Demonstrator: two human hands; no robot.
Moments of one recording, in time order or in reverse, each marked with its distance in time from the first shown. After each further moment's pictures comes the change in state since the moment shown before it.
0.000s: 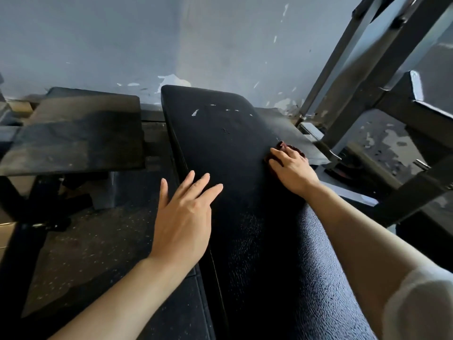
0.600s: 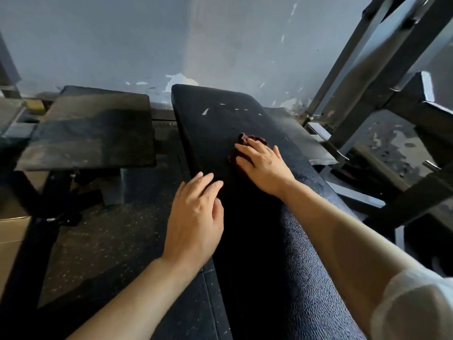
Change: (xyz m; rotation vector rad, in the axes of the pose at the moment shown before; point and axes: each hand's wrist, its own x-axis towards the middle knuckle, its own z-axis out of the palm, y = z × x) left_hand -0.005 0.001 -0.007 -0.195 0.054 -0.091; right_hand -0.012 -0.077 0.016 0.006 0.002 -0.297
